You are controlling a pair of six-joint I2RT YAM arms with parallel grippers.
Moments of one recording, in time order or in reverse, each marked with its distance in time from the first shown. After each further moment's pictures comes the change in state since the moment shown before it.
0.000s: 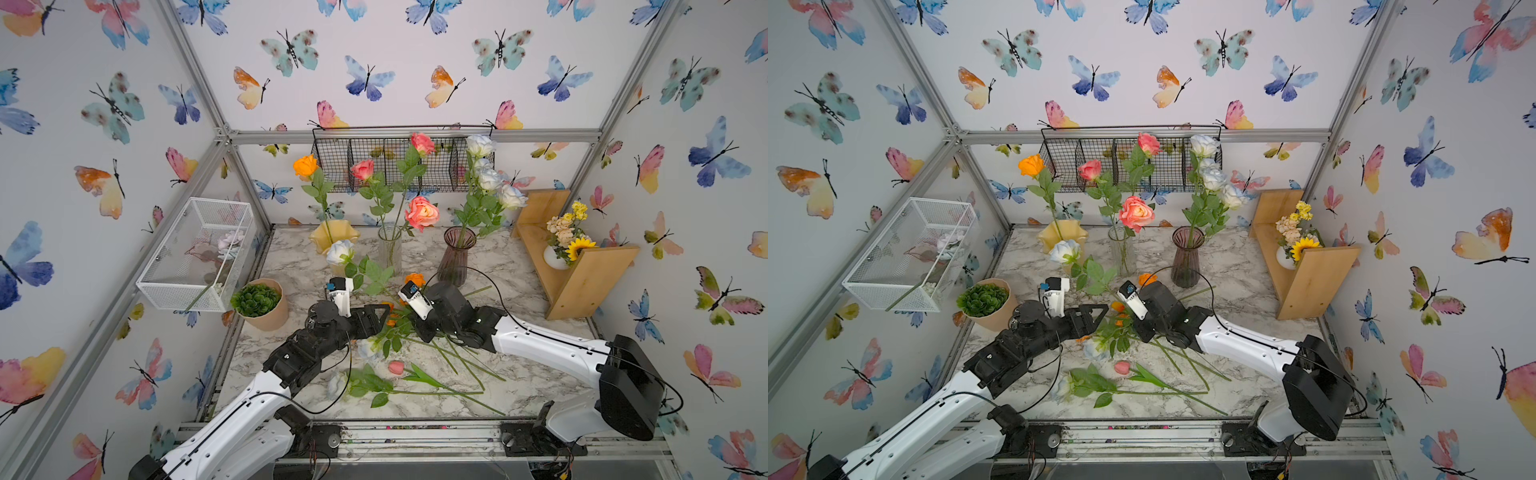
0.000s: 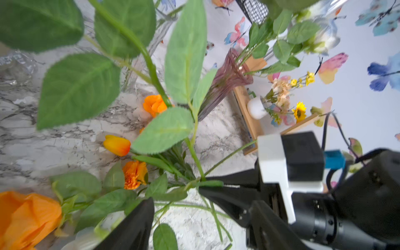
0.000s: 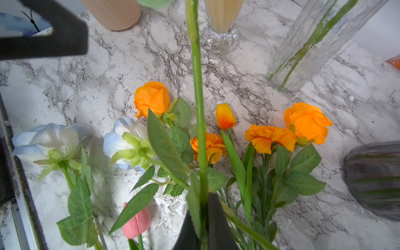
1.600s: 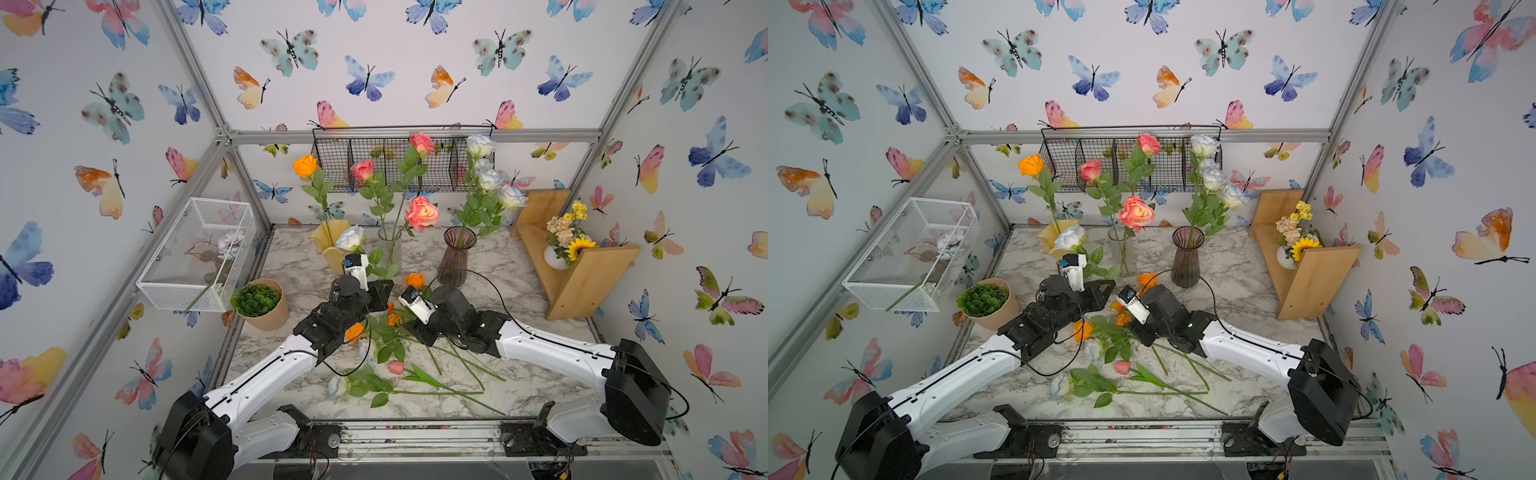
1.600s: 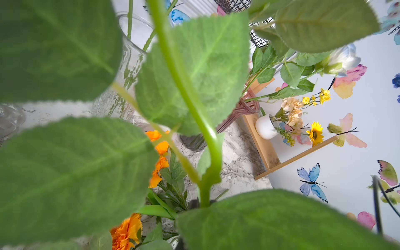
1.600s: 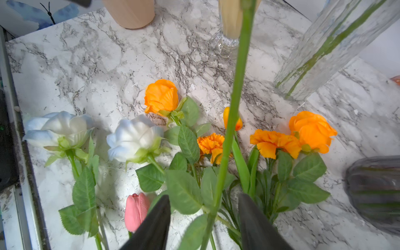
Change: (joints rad) left arm -0.007 0.267 0.163 0.114 -0.055 0.067; right arm 0.000 -0.033 -0.041 0.034 -0.019 -0.061
